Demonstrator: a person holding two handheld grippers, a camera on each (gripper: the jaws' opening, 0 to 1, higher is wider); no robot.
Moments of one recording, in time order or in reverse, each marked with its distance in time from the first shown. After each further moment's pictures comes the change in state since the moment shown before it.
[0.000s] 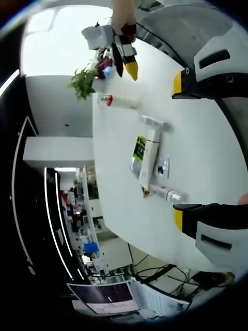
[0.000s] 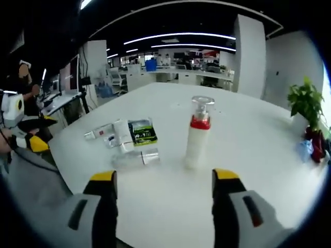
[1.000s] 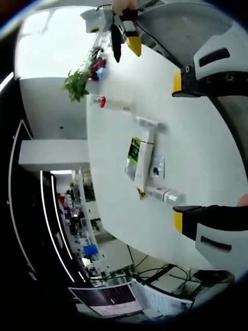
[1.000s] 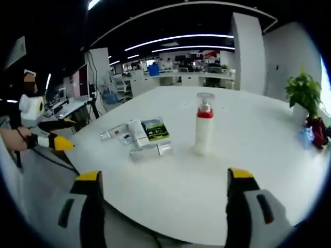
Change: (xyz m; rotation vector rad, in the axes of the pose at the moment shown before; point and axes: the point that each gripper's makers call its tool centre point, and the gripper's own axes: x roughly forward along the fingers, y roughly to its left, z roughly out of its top) left arm 0.003 -0.003 -0.009 0.031 0.043 -0.005; right arm -0.034 0.020 -0.018 0.050 -0.045 0.033
